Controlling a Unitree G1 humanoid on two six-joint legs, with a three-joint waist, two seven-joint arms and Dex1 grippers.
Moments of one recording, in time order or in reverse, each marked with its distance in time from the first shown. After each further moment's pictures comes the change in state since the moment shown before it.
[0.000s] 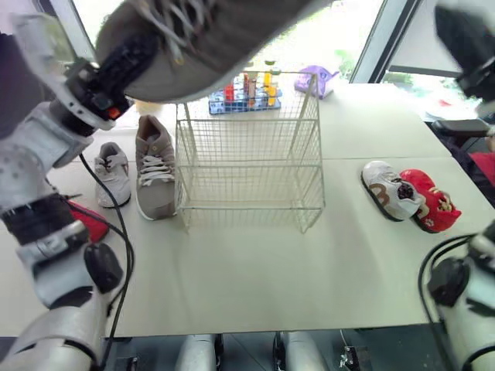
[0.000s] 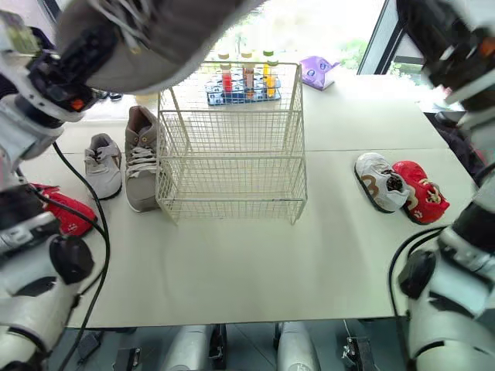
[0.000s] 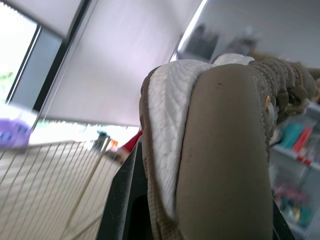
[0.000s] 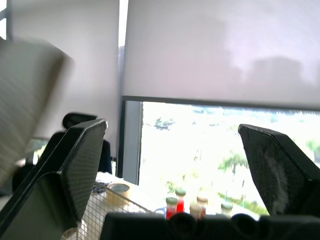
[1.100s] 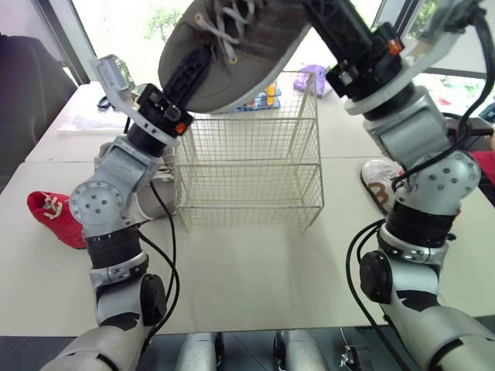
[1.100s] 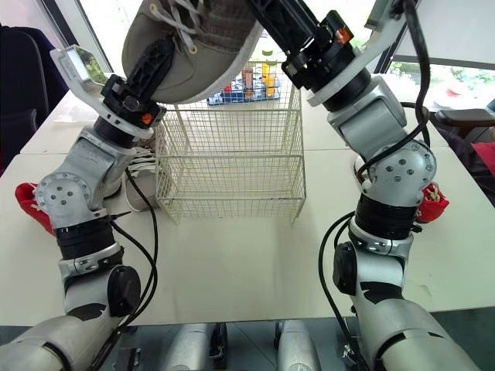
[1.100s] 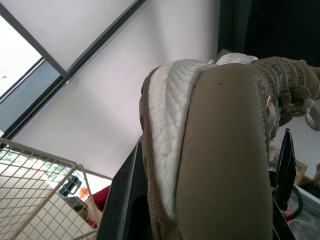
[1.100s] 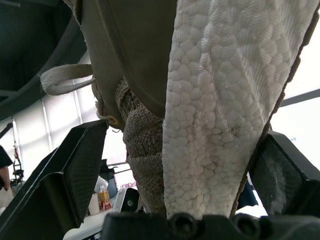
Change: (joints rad) left arm 0.172 -0.247 -0.240 -0.140 -0.234 -0.291 0.343; right arm -0.175 0.288 0.342 -0.136 0.229 -0.107 -0.186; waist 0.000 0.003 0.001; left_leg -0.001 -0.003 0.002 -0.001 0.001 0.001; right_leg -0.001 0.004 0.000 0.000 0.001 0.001
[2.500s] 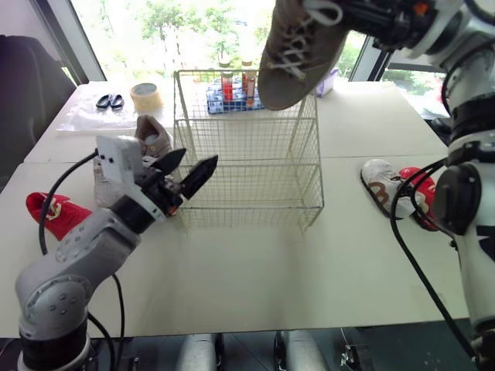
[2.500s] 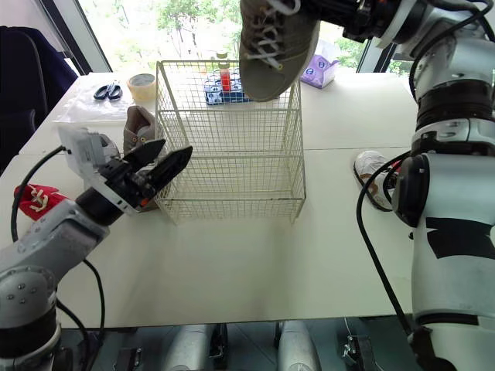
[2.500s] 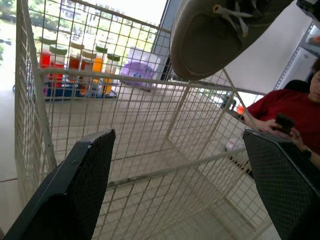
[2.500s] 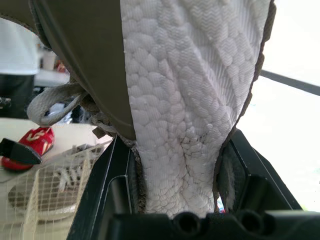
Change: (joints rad) left arm 0.566 0.303 -0.126 -0.653 0.187 -0.016 0.349; right arm -0.606 -0.353 0.236 1.281 -0.827 -0.623 1.091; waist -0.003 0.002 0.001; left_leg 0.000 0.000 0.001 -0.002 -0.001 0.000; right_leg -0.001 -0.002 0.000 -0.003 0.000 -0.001
